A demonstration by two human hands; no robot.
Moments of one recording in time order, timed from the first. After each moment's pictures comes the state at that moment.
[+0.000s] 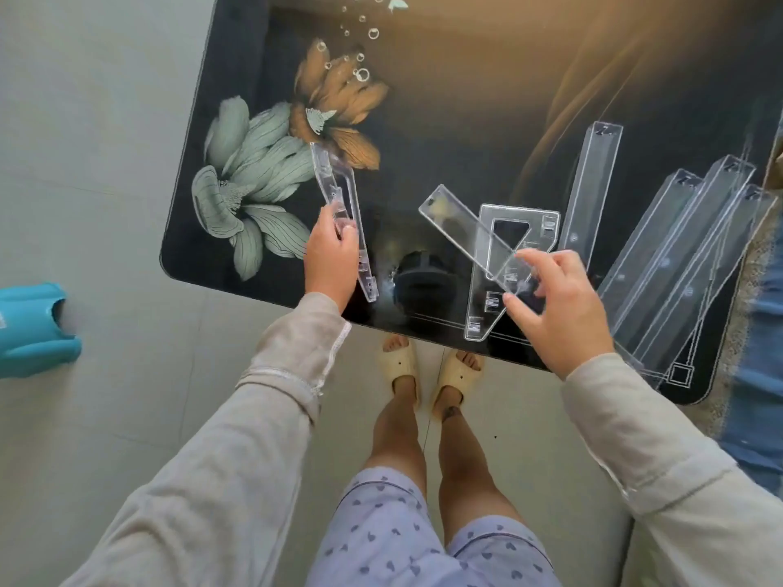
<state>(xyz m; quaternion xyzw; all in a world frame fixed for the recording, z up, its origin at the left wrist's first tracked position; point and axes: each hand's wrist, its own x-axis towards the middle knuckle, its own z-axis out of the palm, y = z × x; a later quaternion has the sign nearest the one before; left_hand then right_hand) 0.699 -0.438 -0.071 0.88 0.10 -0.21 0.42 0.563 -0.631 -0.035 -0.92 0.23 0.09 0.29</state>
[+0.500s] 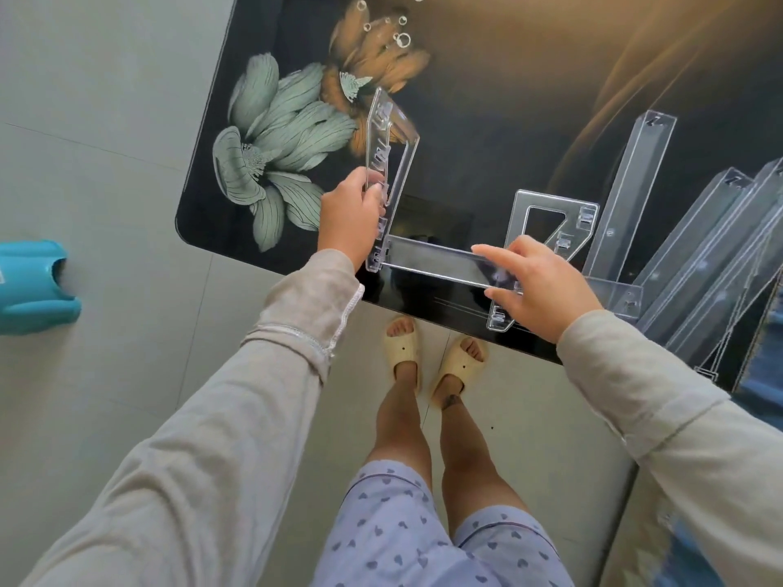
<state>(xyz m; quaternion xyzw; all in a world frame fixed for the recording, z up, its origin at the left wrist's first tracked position) 0.720 -0.429 -0.070 0.88 0.06 -0.22 0.42 0.598 -0.611 -0.050 -0.95 0.05 0.23 0.22</state>
